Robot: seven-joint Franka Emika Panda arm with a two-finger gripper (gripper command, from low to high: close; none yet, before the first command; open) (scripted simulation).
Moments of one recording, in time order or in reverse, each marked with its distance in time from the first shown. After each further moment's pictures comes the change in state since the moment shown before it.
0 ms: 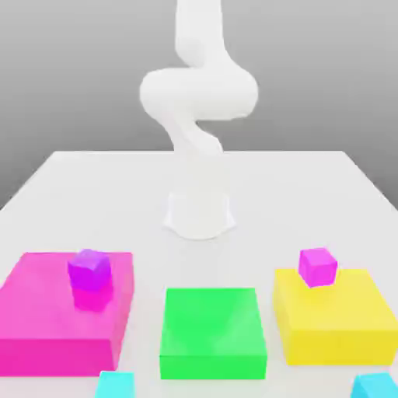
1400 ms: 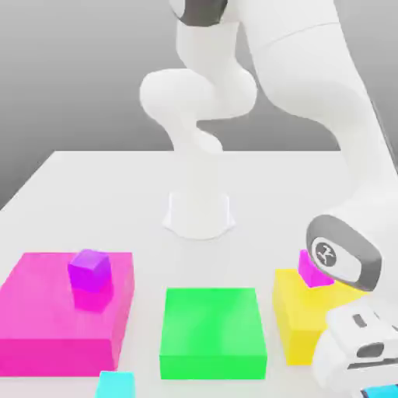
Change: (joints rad) arm 0.172 1.307 0.234 0.186 -0.316 0.345 0.500
